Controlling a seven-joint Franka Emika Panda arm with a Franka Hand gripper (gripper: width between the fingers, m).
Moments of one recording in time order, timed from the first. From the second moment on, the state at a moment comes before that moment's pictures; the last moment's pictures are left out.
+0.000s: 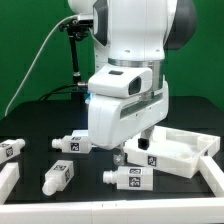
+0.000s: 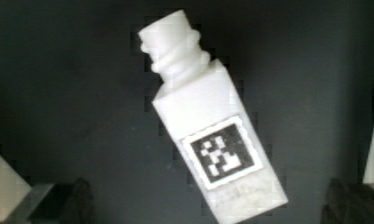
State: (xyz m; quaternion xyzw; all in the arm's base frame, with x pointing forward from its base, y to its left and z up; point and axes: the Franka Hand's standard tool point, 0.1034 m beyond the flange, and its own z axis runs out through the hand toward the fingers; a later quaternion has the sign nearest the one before) arm 0.571 0.007 0.059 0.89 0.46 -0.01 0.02
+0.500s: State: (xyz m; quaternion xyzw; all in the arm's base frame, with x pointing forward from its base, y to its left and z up) arm 0.571 -0.001 0.014 0.85 0.53 0.00 0.01
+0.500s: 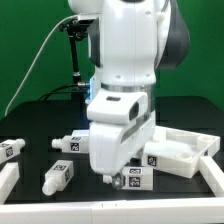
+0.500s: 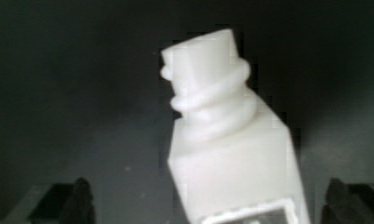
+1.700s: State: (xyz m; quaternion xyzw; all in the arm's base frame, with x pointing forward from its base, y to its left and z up) arm 0.495 -0.057 0.054 0.87 0.50 -0.01 0.03
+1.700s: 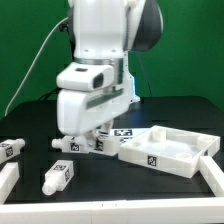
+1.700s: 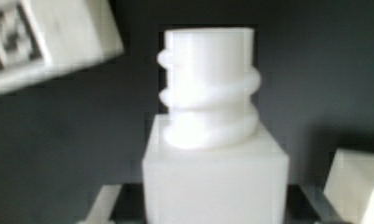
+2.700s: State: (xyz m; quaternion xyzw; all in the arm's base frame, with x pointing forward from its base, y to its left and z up) arm 0.409 -0.022 0.073 0.94 0.34 0.01 0.02
